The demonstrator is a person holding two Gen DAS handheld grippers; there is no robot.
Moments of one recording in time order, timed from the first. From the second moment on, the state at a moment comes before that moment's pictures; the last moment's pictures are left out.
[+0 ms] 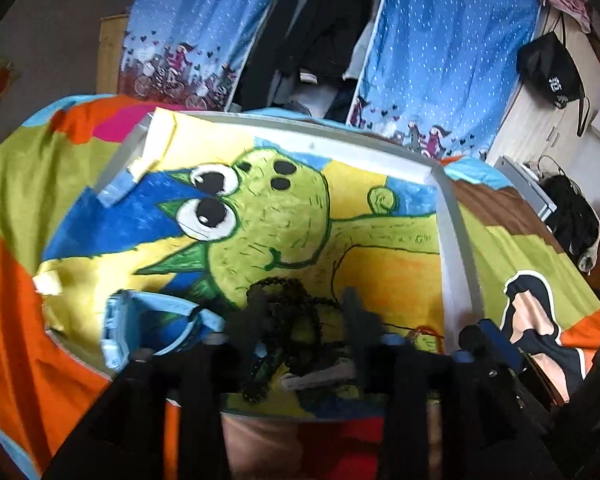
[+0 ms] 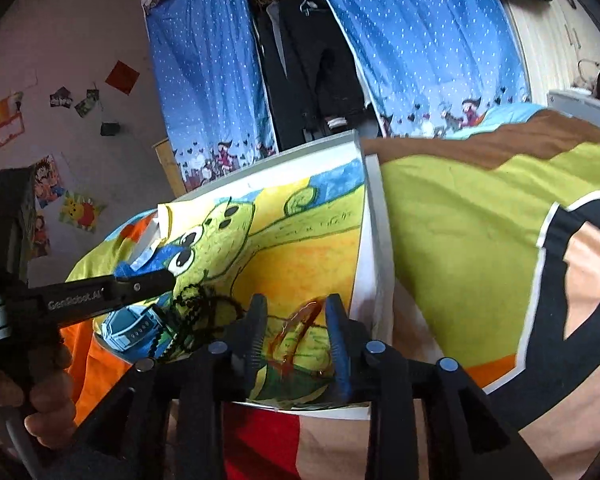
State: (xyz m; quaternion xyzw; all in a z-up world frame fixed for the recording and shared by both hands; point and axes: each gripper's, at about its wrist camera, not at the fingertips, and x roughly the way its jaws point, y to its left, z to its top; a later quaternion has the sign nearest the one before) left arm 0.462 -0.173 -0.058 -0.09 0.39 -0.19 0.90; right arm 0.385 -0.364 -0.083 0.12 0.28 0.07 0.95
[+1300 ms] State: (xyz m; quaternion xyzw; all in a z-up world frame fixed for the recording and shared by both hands) left arm 0.113 -0.071 0.047 -0.02 0.22 -0.11 0.97; right arm 0.069 -0.299 0.030 0.03 0.11 0.04 0.99
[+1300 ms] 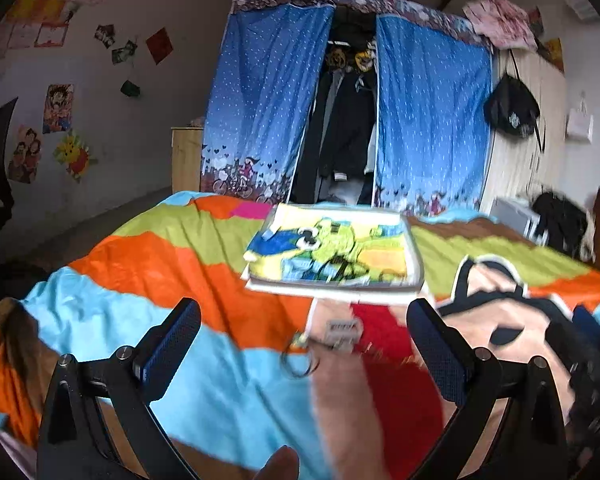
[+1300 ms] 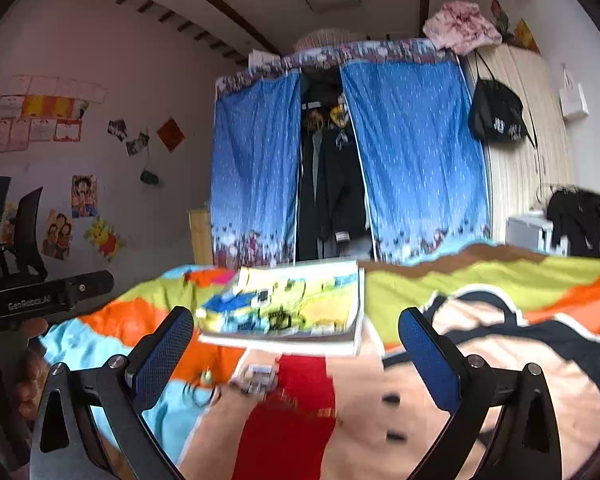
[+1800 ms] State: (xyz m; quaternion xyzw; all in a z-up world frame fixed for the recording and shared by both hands) left arm 0.090 -0.049 -0.025 0.01 0.32 -0.09 0.94; right arm 0.055 -0.281 -0.018 0.07 0.29 0.02 0.95
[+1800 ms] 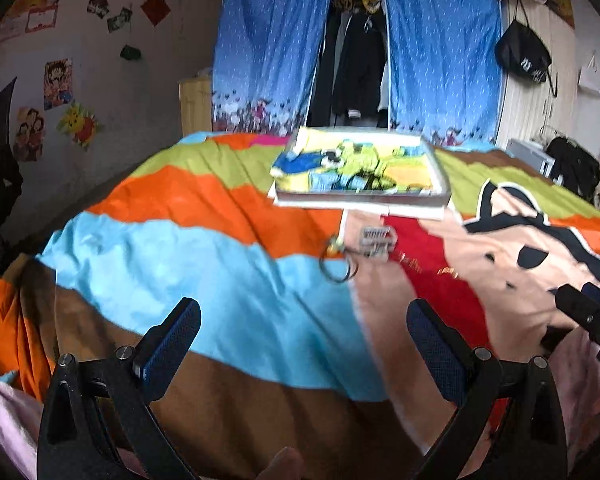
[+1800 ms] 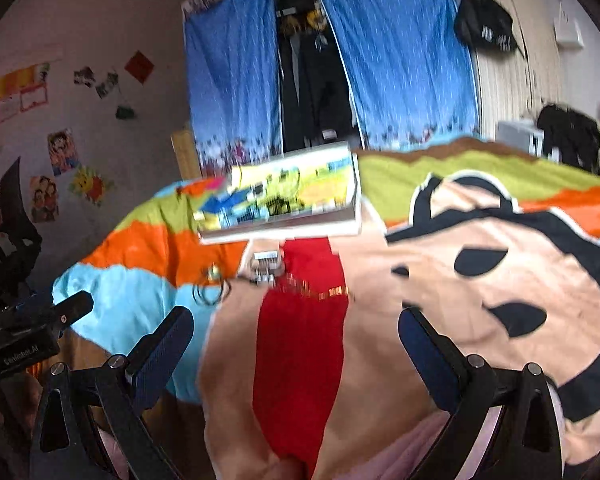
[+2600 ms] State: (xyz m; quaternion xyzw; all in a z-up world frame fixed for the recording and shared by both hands) left arm 0.225 -0.055 -0.084 0.02 0.43 -0.12 0.90; right arm 0.189 -0.326 -0.067 0.17 0.44 0.05 0.88
